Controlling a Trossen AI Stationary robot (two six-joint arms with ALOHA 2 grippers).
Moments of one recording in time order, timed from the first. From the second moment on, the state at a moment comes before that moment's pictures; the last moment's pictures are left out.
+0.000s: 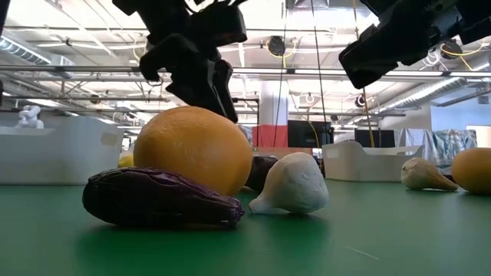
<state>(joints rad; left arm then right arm) -0.18 1.70 1.14 -0.41 -0.18 0.16 0.32 1.22 0.55 0.23 0.03 0.14</state>
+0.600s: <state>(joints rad) -0.19 1.74 1.14 -0.41 -0.14 0.13 0.32 1.22 0.55 0.23 0.03 0.14</state>
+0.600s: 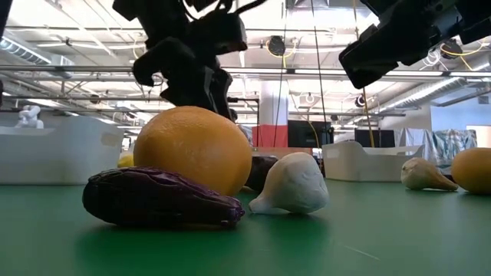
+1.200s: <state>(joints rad) -0.20 1.74 1.14 -0.49 -0.17 0.30 0.32 1.22 0.55 0.23 0.03 0.14</state>
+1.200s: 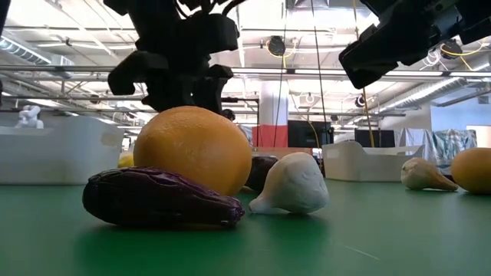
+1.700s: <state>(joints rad) -0.16 1.80 1.14 -0.48 -0.10 0.30 0.32 1.22 0.55 0.23 0.03 0.14</state>
